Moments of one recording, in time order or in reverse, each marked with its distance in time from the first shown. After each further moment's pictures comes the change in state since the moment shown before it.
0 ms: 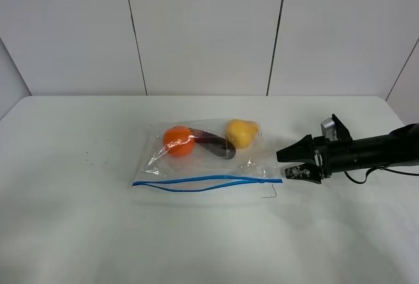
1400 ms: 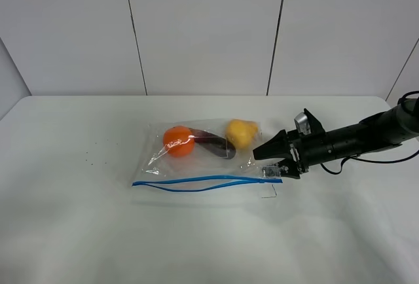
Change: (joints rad) left arm 0.000 0.000 0.000 0.000 0.000 0.000; right arm 0.148 0.010 -0.091 -0.016 -0.006 0.123
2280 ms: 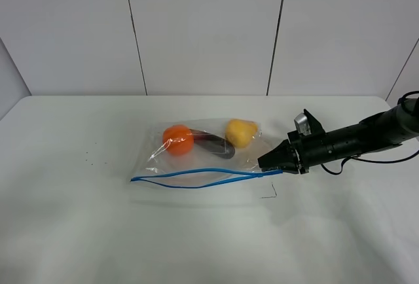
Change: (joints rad) left arm 0.000 0.000 0.000 0.000 0.000 0.000; right arm 0.000 0.000 0.000 -0.009 0.000 0.000
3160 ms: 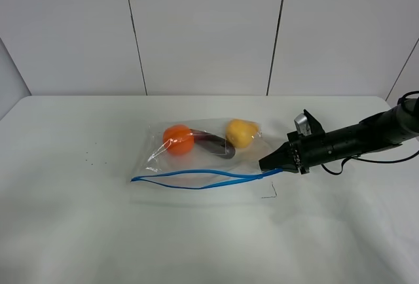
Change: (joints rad) left arm 0.000 0.000 0.000 0.000 0.000 0.000; right arm 0.000 0.000 0.000 -0.004 -0.014 0.000
